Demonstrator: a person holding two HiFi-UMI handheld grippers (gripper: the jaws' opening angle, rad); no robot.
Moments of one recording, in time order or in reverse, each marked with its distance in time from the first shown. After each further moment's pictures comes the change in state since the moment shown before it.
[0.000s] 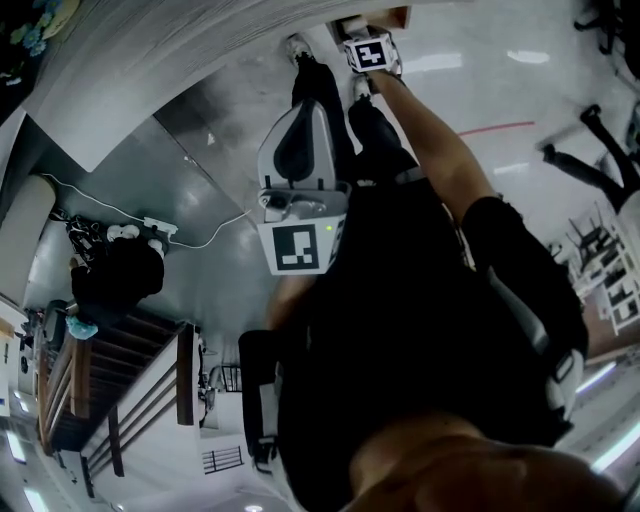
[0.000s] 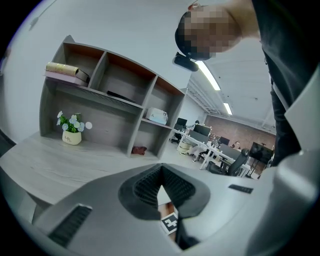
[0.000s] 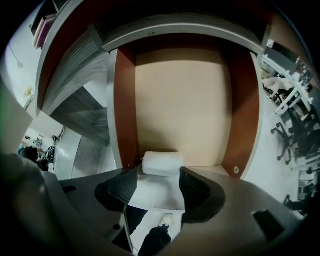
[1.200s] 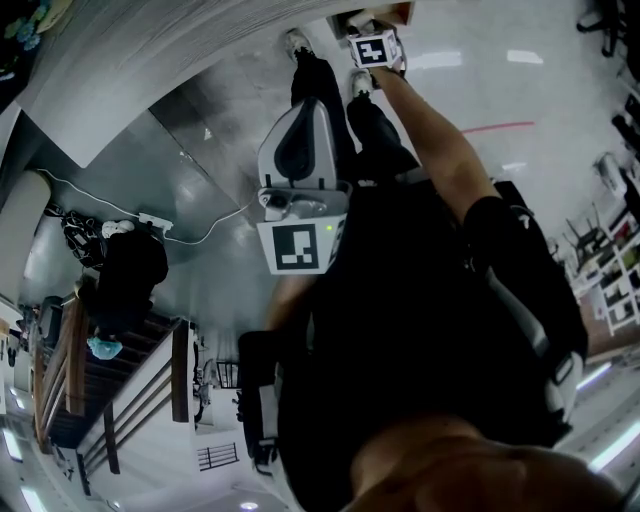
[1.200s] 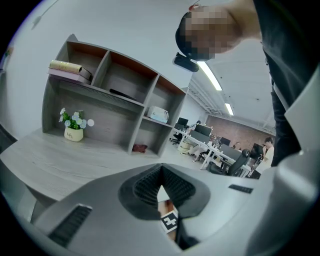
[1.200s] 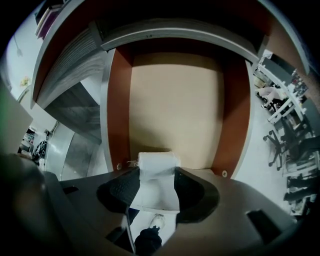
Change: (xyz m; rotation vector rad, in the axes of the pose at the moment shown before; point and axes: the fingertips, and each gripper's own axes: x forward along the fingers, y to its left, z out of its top) left arm -0.004 -0.003 -0.006 -0.024 0.004 0.008; right arm -0.011 -0.024 0.007 -0.044 -0.031 -0.114
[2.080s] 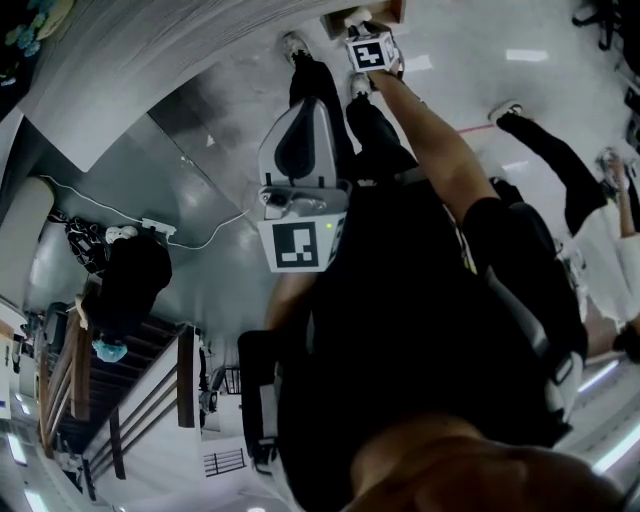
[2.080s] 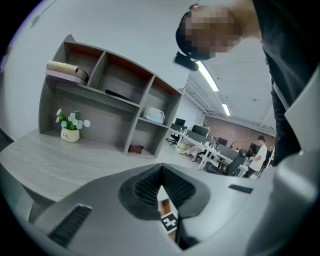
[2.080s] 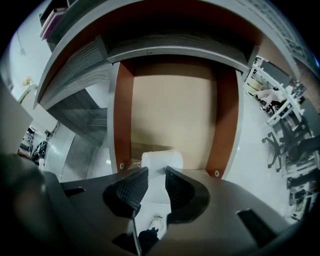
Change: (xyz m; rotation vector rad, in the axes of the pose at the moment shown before) left arm 0.005 -0.006 -0.001 0.012 -0.005 -0.027; right arm -0.009 -0.002 0.006 -0.011 -0.033 -0.010
